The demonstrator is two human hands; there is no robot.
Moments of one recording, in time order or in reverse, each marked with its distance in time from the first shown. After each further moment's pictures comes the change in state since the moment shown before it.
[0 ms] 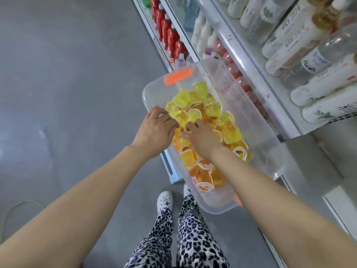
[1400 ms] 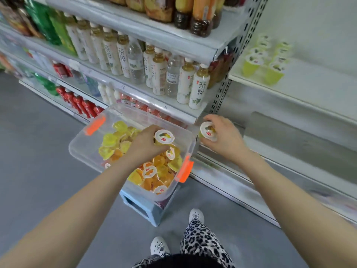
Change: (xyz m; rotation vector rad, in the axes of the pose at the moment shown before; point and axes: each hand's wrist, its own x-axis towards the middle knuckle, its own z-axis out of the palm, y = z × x) left_hand 0.054 0.173 -0.070 -0.563 -0.364 0.010; right_hand -0.283 0.036 -0.067 0.399 0.674 0.831
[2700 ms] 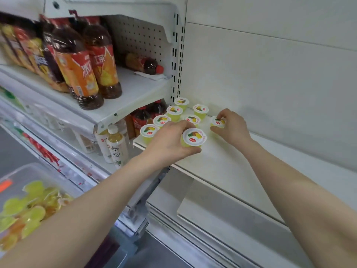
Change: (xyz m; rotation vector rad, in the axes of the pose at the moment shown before) left_hand 0.200 0.359 0.146 0.138 0.136 0.404; right_hand 0.160 0.327 -0.230 0.019 0.182 0.203
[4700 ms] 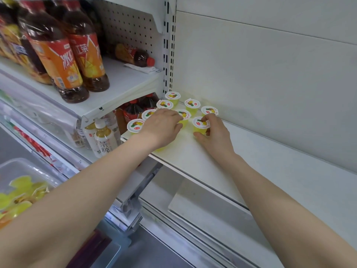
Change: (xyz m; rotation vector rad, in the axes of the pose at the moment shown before) left_hand 0.056 -0.033 0.027 0.435 -0.108 0.062; right_hand -0.043 -0.004 0.026 0.195 0.028 -0.088
